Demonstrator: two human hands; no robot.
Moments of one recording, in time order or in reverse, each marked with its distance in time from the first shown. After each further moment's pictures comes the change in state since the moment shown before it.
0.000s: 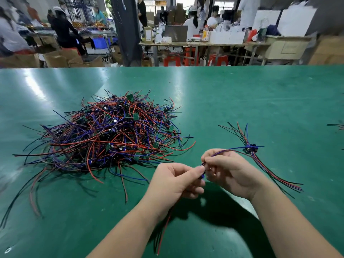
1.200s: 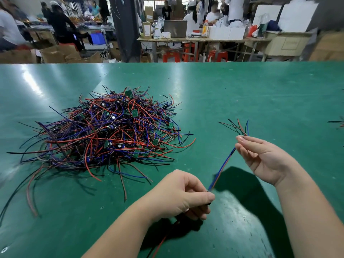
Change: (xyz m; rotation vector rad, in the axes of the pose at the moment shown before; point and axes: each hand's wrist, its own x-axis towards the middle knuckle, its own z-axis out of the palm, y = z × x) left_hand -0.005 -0.002 -0.006 0.325 -0.342 -0.172; right_hand -0.007 -0.035 -0.041 0.207 0.526 -0.075
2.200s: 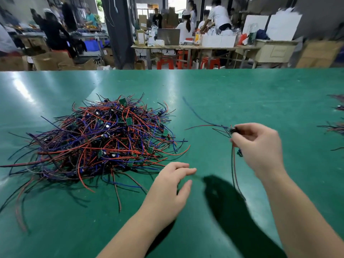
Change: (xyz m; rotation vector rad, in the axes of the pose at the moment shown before) left_hand 0.024 -0.023 -0.009 0.660 0.515 0.514; right_hand 0.005 -0.004 0.020 -0.744 0.305 -0.722
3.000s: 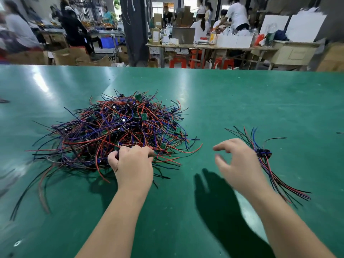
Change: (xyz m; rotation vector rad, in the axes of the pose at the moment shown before) left_hand 0.011 -0.039 -0.055 0.716 0.331 -0.528; right_hand -0.044 -0.006 0.031 -0.463 -0.314 -0.359
